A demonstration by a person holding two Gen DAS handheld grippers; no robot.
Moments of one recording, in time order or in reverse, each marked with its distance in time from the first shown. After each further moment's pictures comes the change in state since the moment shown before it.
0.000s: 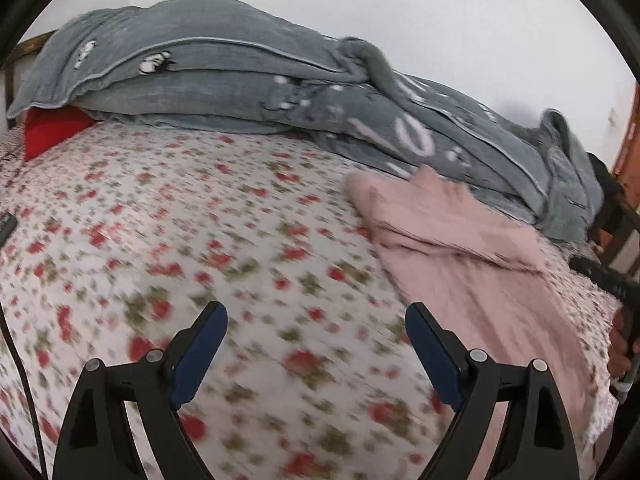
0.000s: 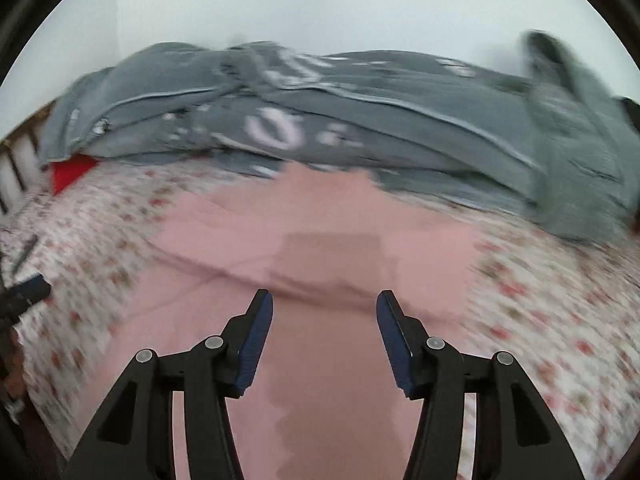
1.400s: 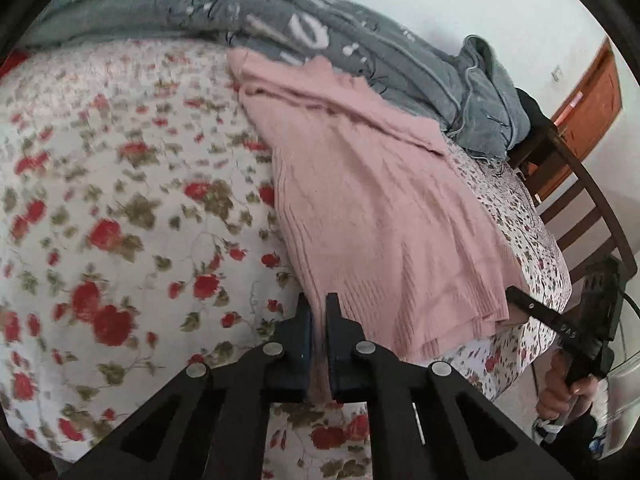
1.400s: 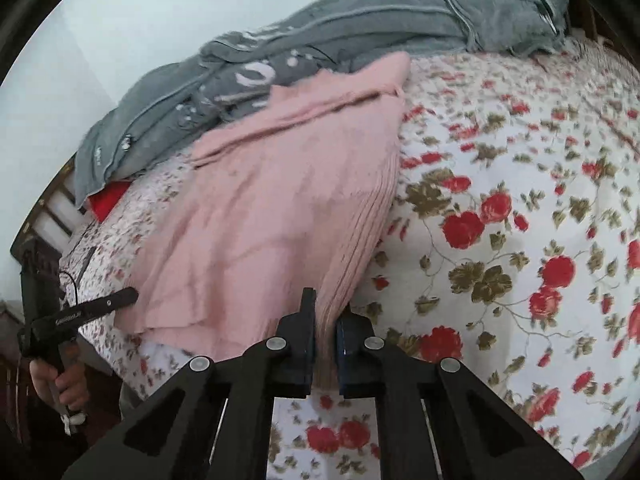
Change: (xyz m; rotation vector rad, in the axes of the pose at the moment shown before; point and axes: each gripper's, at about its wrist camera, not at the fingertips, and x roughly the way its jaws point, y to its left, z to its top) left arm -0.032 -0.072 -0.105 0.033 0.233 -0.267; right arm -0.084 -0.027 -0.197 0.318 0.070 0.216
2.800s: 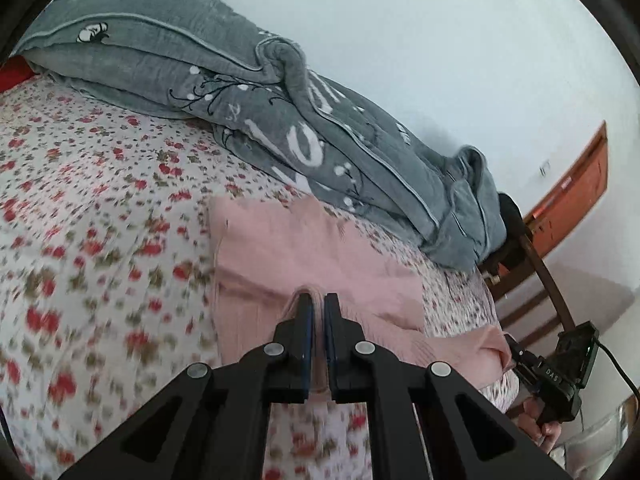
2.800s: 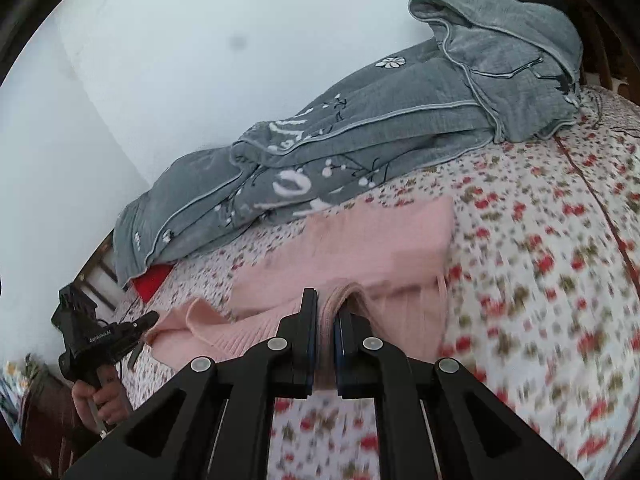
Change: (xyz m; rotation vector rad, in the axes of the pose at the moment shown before) left arm -0.037 0.015 0.147 -0.172 -0.189 -0.113; right arm -0.042 0.012 0.149 0.100 -0.179 0.134
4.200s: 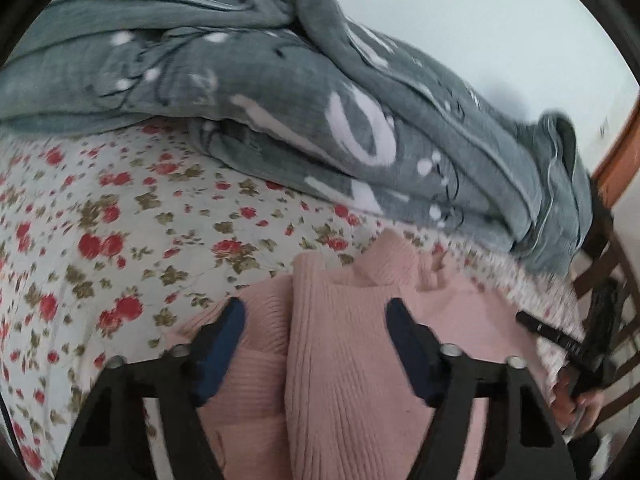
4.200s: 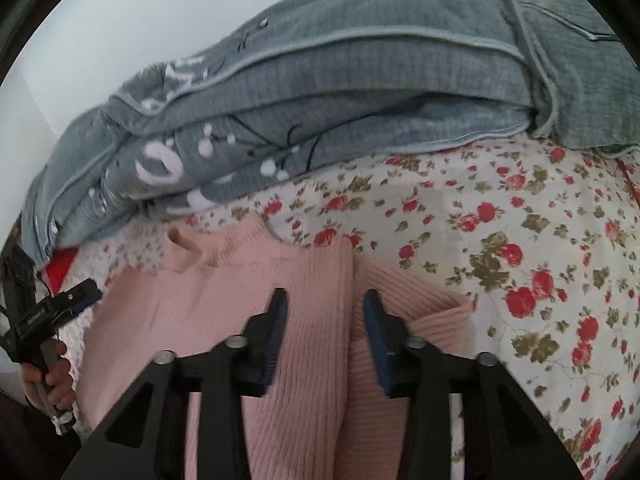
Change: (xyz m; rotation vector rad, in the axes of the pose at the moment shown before) left arm 0.217 0.028 0.090 0.158 0.129 0.179; right arm 0.234 -0.084 0.094 -0.078 0.208 -0.222
